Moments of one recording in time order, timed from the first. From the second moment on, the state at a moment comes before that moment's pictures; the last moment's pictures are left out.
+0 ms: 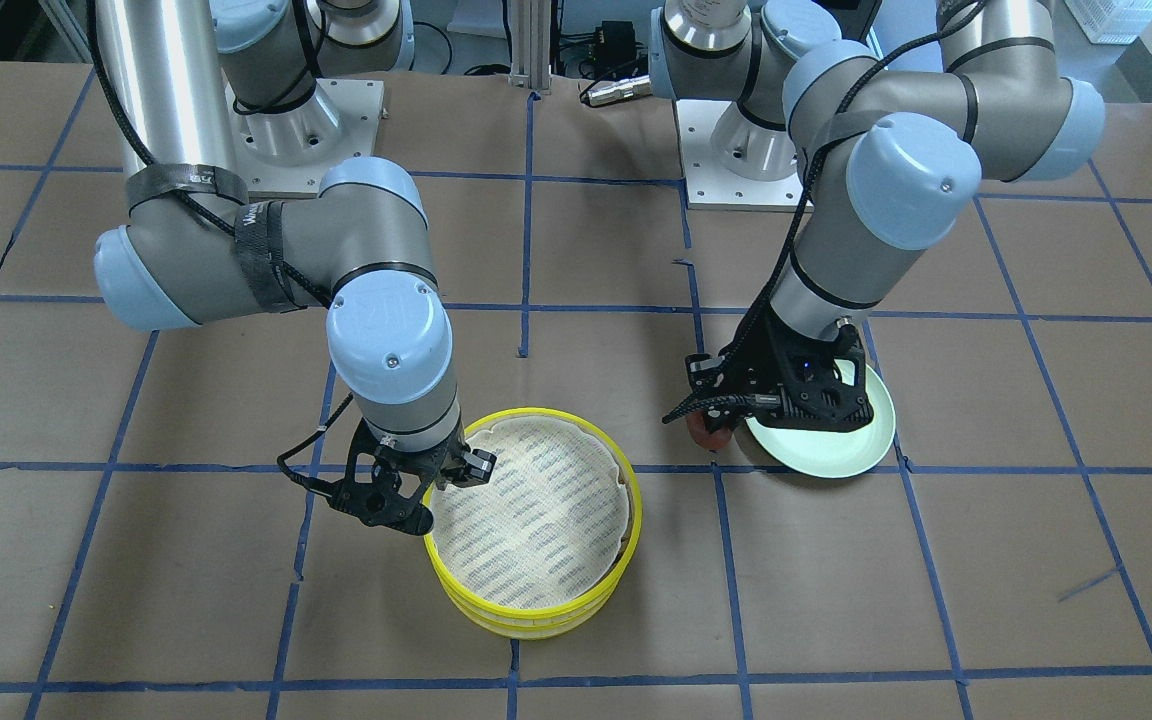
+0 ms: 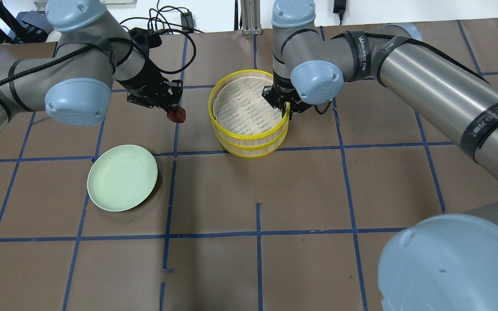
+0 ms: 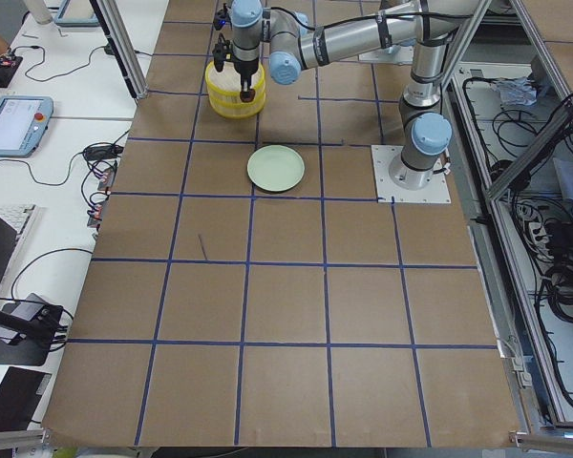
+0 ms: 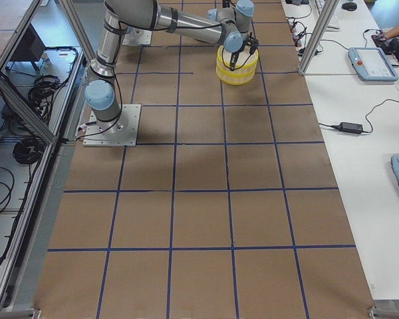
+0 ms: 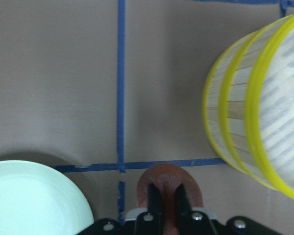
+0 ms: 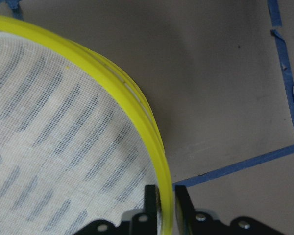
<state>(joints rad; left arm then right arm) -1.60 -1.78 -1.69 -1.14 1.40 -0.08 1.82 -1.06 1.47 -1.93 -1.58 0.55</state>
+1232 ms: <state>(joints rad) -1.69 -1.90 -1.67 -0.93 1.19 -0.32 1.52 -1.39 1.40 -1.52 -1.54 0.06</state>
